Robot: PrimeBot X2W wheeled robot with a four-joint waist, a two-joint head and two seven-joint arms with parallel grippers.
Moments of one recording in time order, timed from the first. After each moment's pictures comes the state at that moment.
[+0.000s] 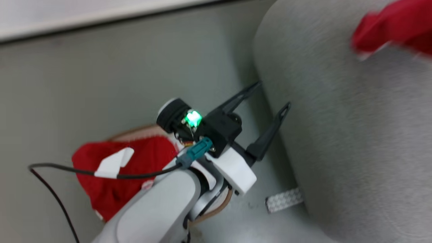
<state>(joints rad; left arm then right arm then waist) -0.69 0.17 -0.73 -0.01 -0.27 0.02 0.06 -0.93 -0.40 0.09 0.61 0.29 0.13 -0.22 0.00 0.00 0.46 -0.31</state>
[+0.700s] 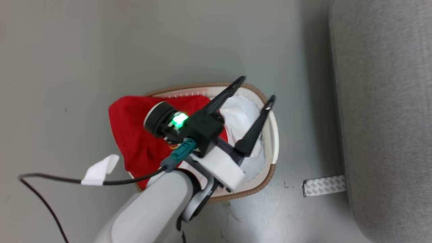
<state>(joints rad) -0.69 0.18 -0.70 0.00 -0.28 0.07 -0.01 -1.06 -0.46 -0.37 1.06 -0.09 0.13 -0.22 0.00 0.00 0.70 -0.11</state>
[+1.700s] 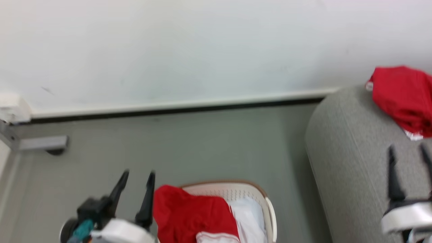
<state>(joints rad) -0.19 0.34 -0.43 0.13 -0.48 0.21 -0.24 -0.25 -0.14 -0.17 0.29 0.03 0.13 -0.26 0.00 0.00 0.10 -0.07</state>
